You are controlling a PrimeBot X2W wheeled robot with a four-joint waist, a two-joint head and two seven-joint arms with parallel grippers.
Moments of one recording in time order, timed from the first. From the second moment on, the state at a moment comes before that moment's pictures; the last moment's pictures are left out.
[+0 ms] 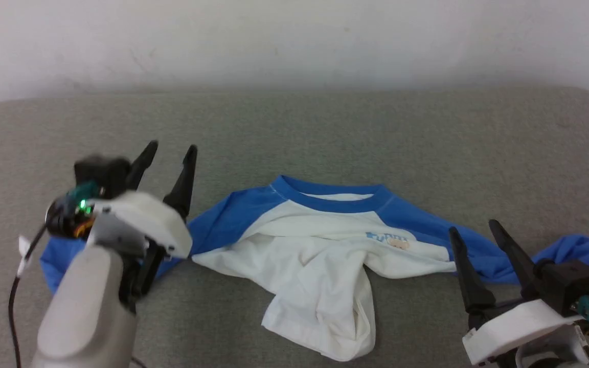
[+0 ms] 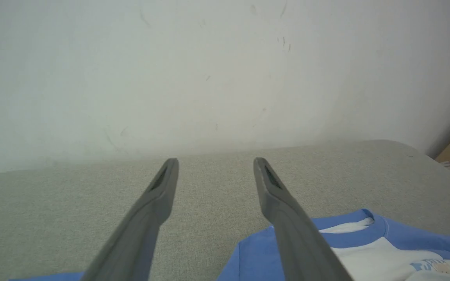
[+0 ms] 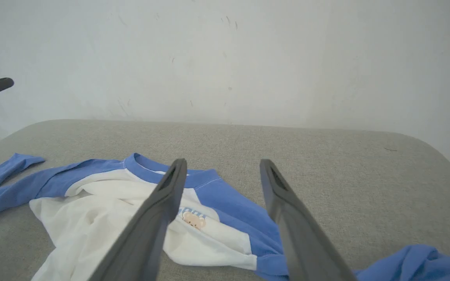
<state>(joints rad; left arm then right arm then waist) -0.37 0.25 -0.16 0.21 -0.37 -0.07 0.05 0.11 -0.05 0.04 -0.21 0.15 0.13 0.06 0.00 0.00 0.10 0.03</state>
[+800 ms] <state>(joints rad) -0.75 0.47 -0.54 0.65 -0.84 -0.12 0.68 0.03 -0.05 0.06 -0.16 0.20 0.13 0.01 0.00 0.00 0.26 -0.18</state>
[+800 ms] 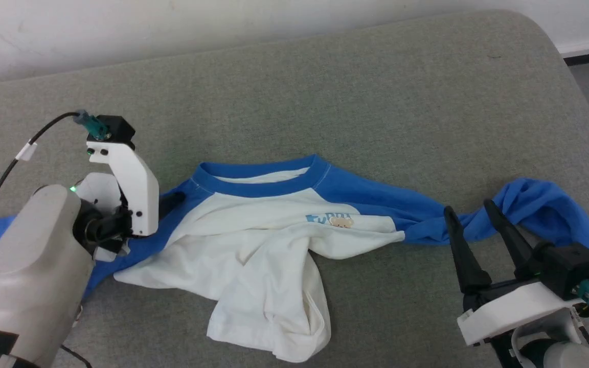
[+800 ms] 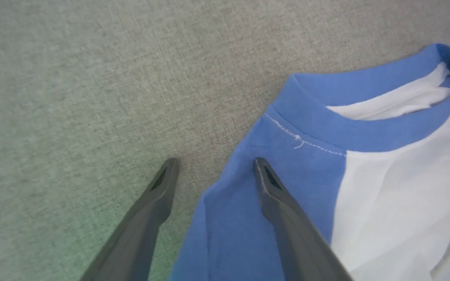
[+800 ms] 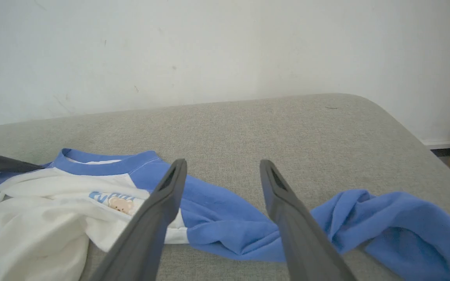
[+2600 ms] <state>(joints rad) -0.75 0.37 -0.74 0.59 -0.71 -0.09 0.13 -0.77 -0.22 0.48 0.76 0.65 0.13 0.79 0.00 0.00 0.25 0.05</state>
